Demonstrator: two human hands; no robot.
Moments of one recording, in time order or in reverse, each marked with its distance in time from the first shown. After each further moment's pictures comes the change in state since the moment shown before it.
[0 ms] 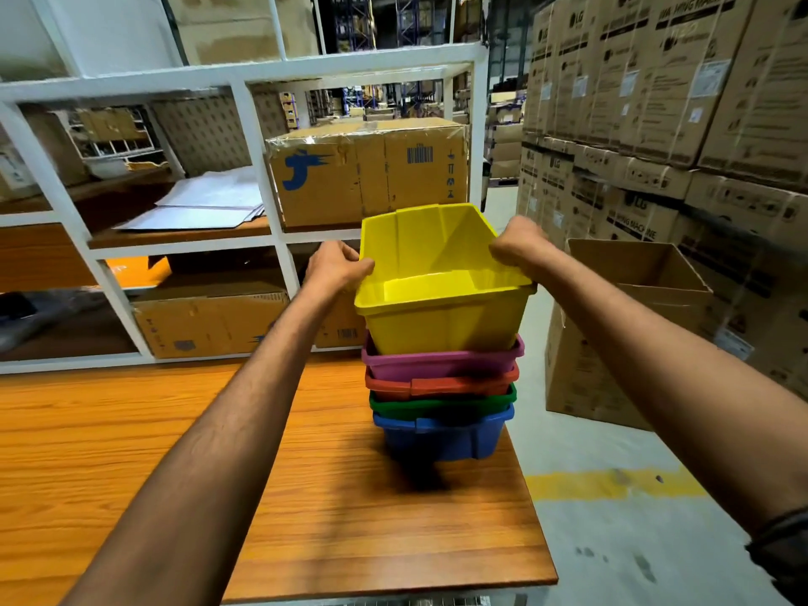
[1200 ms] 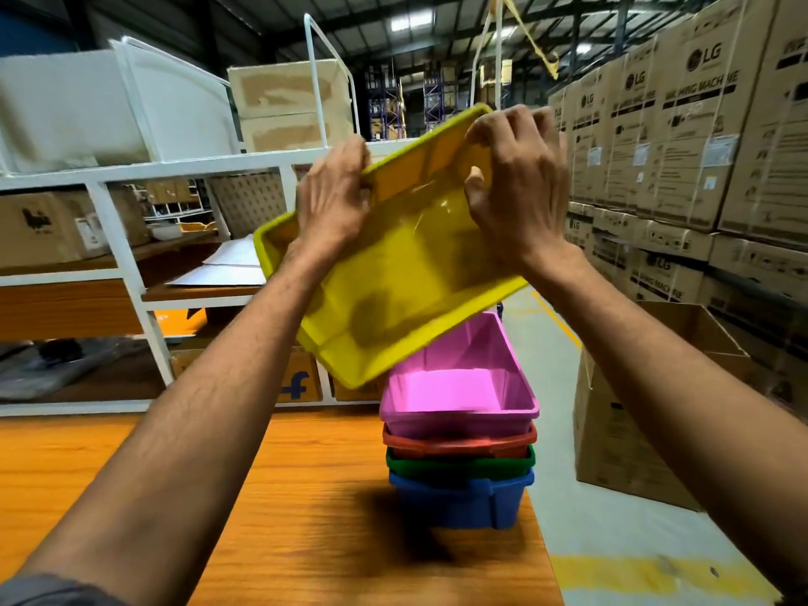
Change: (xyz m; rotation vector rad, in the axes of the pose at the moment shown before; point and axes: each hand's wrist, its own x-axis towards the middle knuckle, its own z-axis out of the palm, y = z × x) left_hand 0.007 0.123 -0.097 0.536 0.650 0.728; right_hand -0.062 -0.096 -0.095 -0.034 1.030 -0.815
